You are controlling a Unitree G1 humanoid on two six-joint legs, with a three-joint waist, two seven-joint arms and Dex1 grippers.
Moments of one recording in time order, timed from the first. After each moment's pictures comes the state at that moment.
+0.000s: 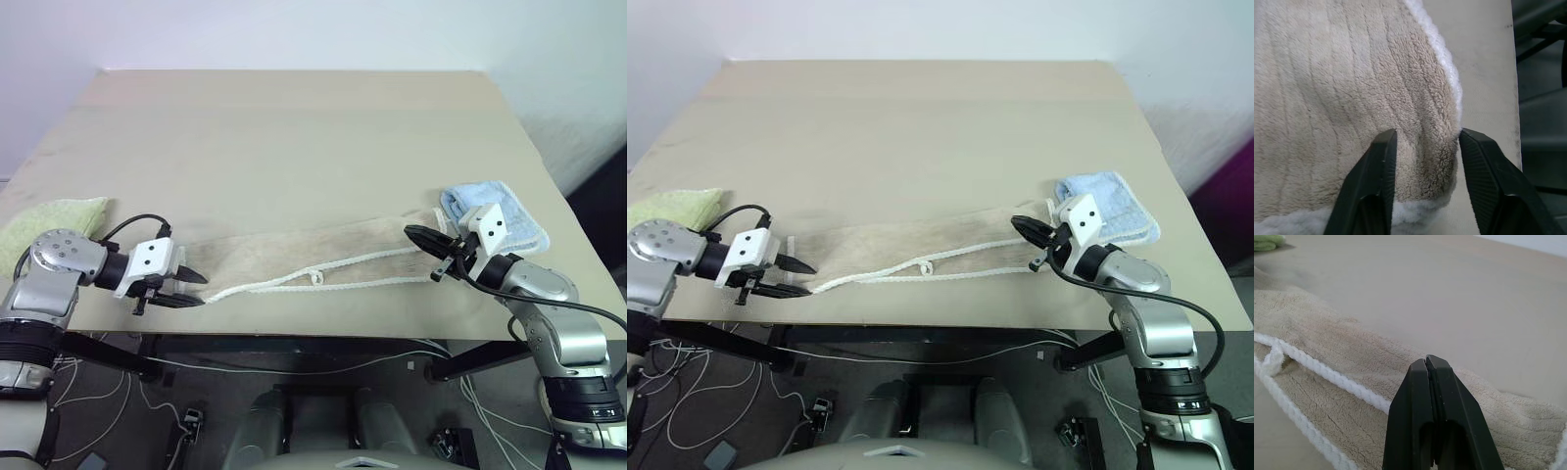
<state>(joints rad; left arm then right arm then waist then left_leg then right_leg) -0.44 0.94 -0.09 0.40 -0.17 -0.14 -1.57 -0.19 -0.59 -0.12 -0.17 0.40 0.33 0.75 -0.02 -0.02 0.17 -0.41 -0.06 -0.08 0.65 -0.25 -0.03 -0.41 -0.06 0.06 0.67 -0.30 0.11</state>
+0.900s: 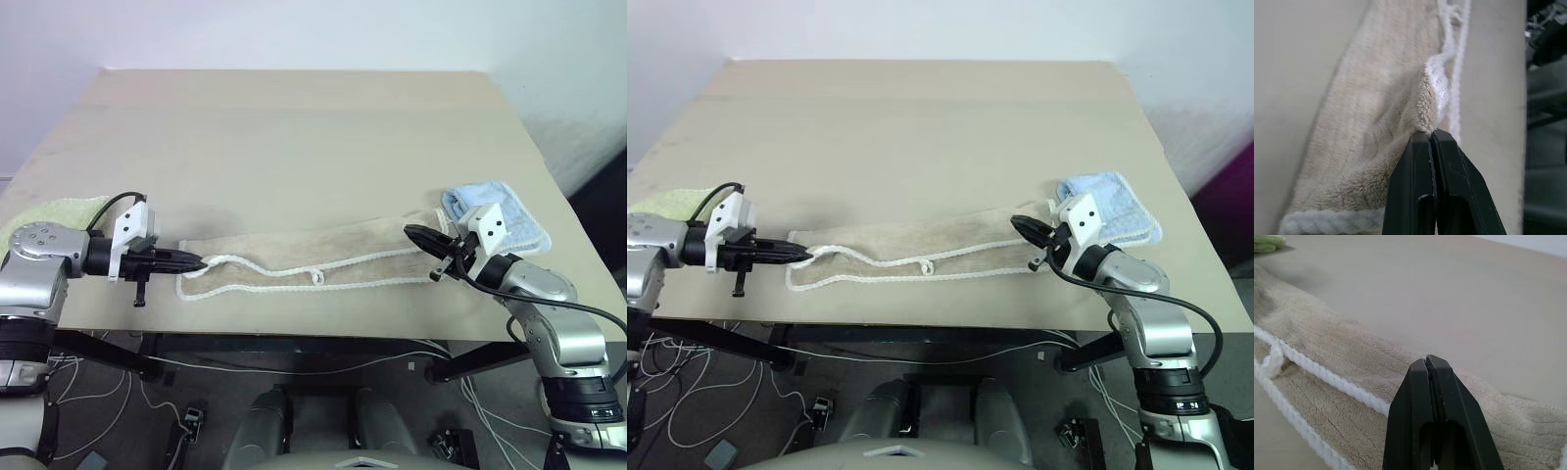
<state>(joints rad) -0.47 0.92 0.02 0.36 -0.34 0.12 -1.49 -0.19 -0.58 -0.12 -0.17 0.39 0.33 0.74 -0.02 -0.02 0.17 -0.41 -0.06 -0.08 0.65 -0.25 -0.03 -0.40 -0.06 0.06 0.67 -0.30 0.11</state>
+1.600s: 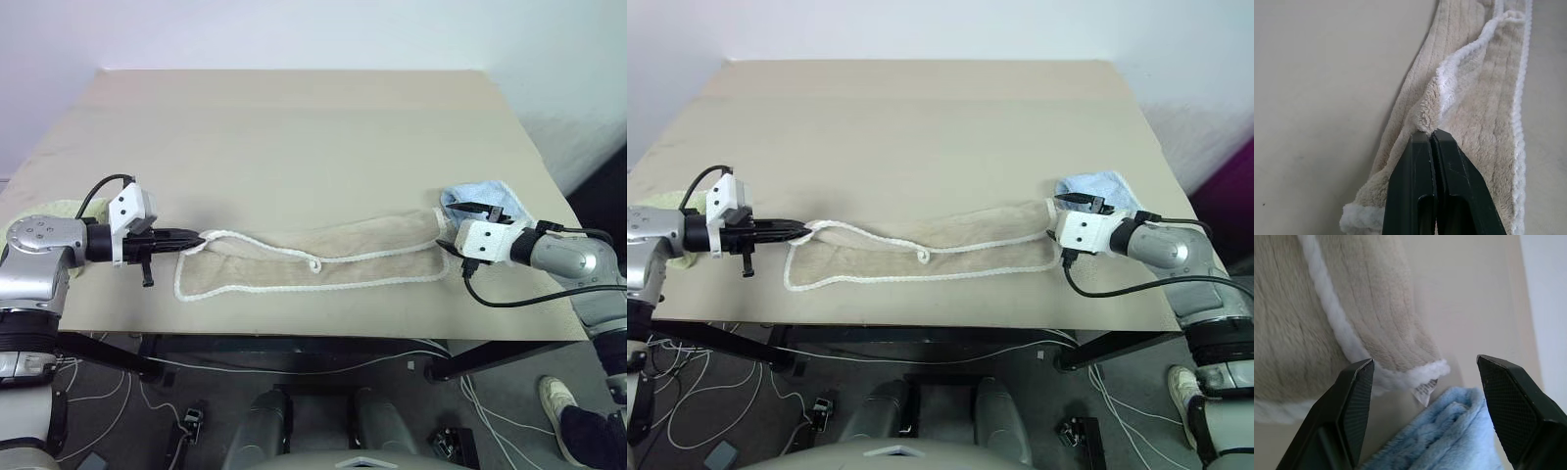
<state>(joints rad) -0.48 0.90 0.06 0.39 -0.32 0.10 -1.37 -0.41 -0.93 0.10 0.32 -0.24 -0.41 0.72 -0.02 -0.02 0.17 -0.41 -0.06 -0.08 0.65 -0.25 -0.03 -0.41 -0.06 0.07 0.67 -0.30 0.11</state>
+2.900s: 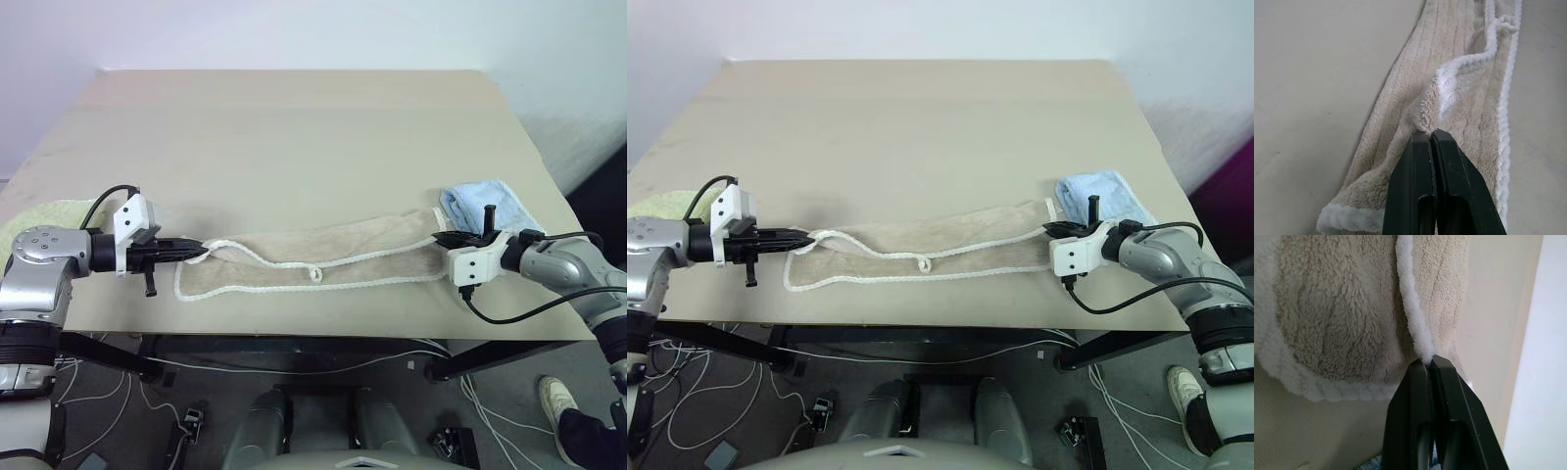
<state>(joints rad) -0.43 0.89 0.06 0.33 -0.34 0.12 -1.36 -0.48 -0.96 0.20 0.47 -0.50 -0.70 0.54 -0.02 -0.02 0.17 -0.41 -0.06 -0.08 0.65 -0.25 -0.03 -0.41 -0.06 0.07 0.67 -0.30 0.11</state>
